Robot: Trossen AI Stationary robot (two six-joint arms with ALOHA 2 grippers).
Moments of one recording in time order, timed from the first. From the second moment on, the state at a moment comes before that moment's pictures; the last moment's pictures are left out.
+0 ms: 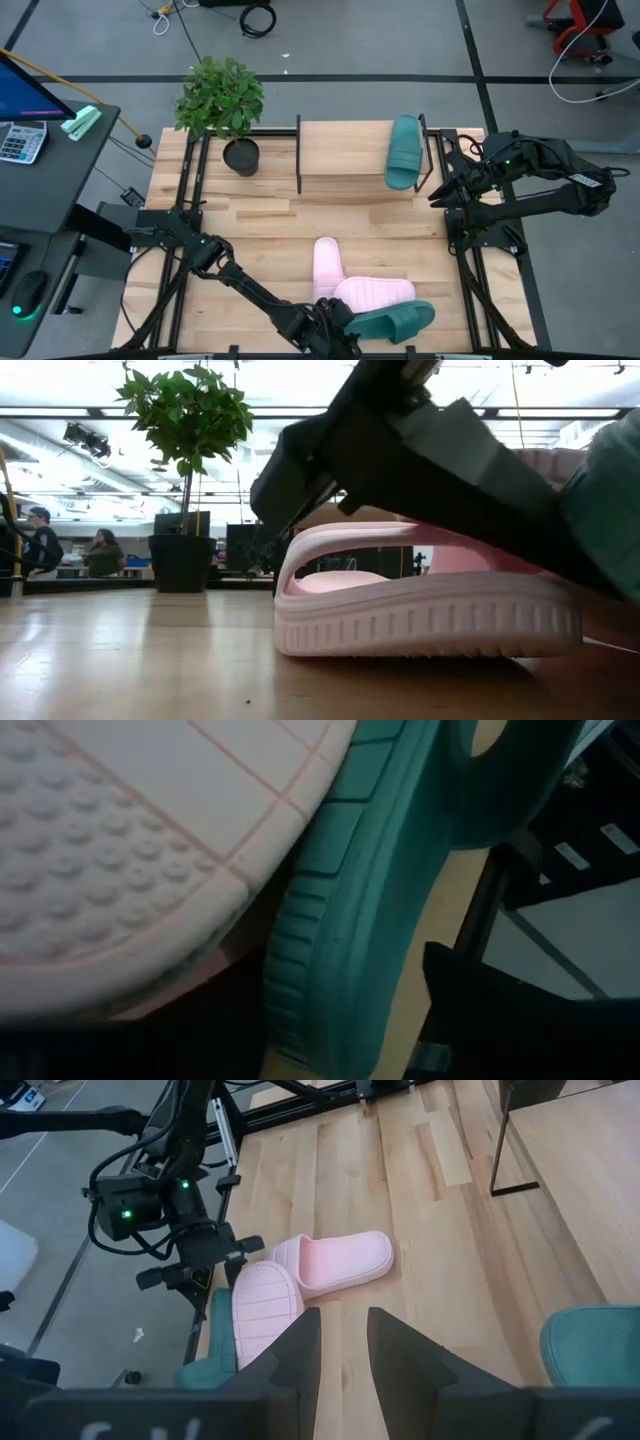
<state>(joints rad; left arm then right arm) -0.63 2.45 2.02 -0.43 -0.49 -1.19 -0.07 0.78 1.26 -1.10 -0.28 0.24</state>
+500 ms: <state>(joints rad) -0.62 2.41 2.02 -0.44 -0.30 -1.16 -0.07 0.78 1.26 -1.10 -0.29 0.23</state>
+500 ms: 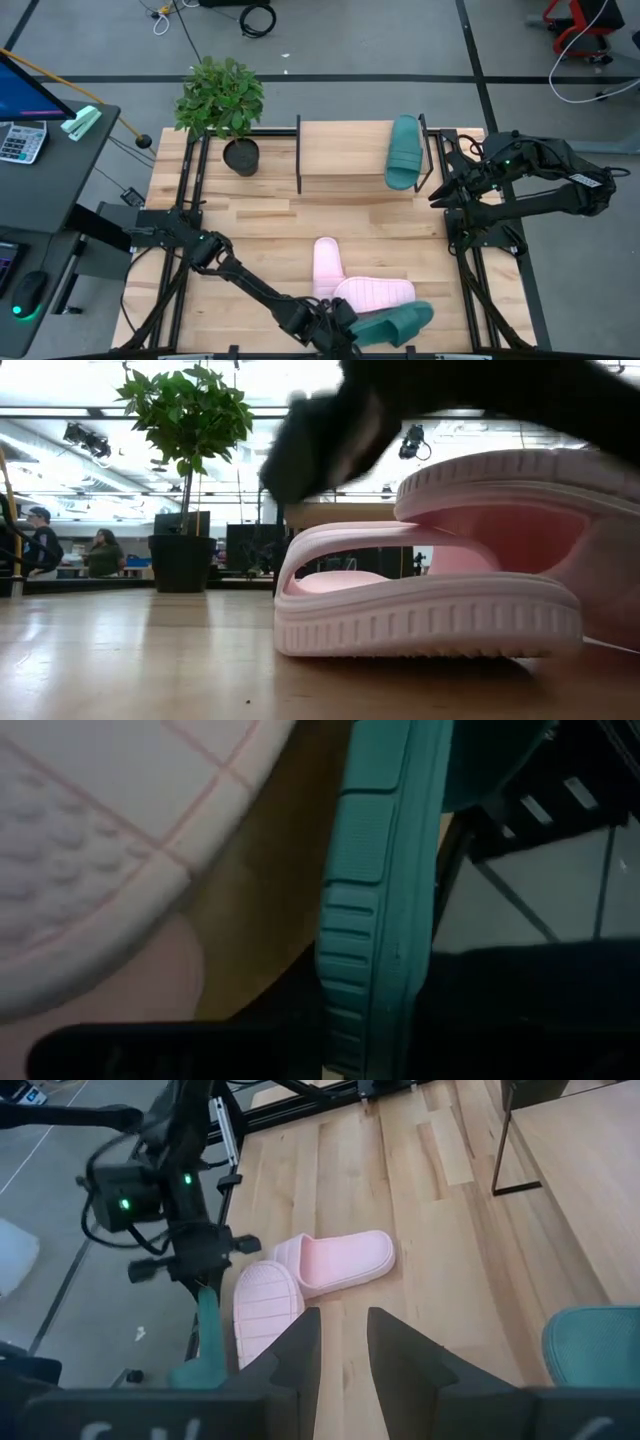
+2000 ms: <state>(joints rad) -0.18 1.85 2.35 -1.42 -0.28 -0.41 -0.07 0.78 1.26 -1.15 -0.43 0.18</state>
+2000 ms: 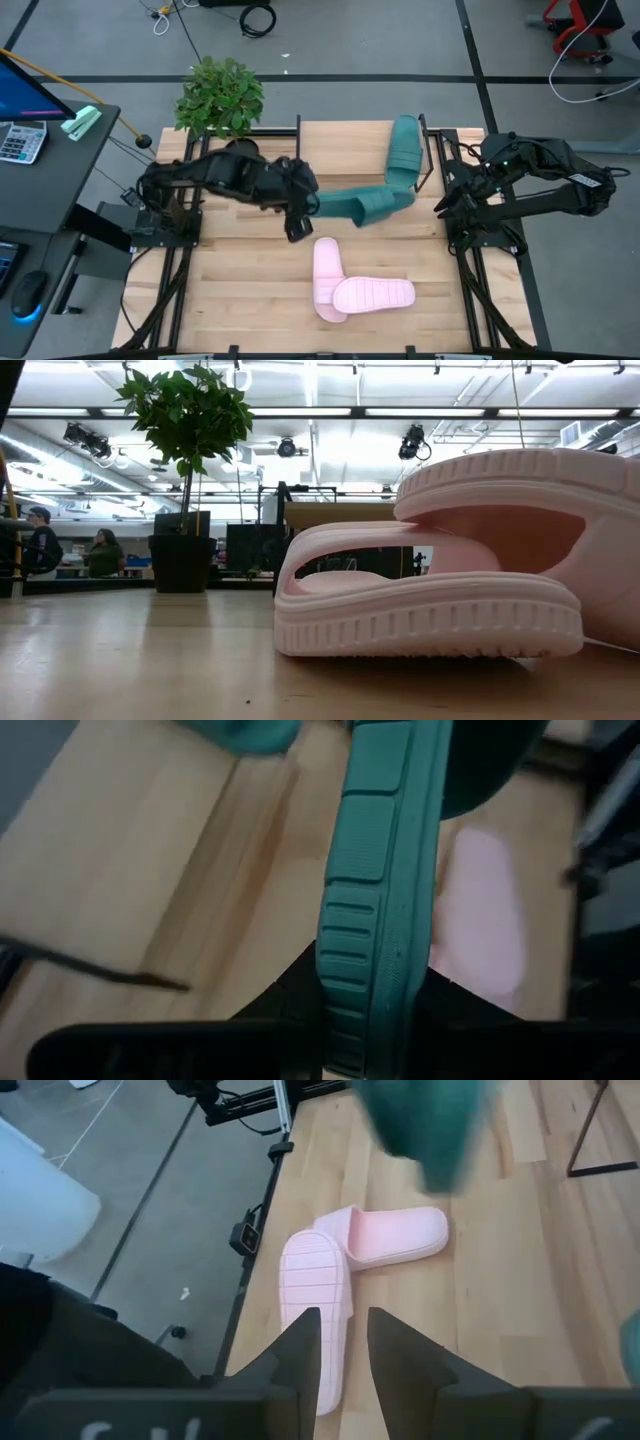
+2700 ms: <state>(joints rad) -0.09 1.90 2.32 -1.57 -0.38 -0.07 -0.07 0.98 1.26 -0.87 -0.23 -0.10</state>
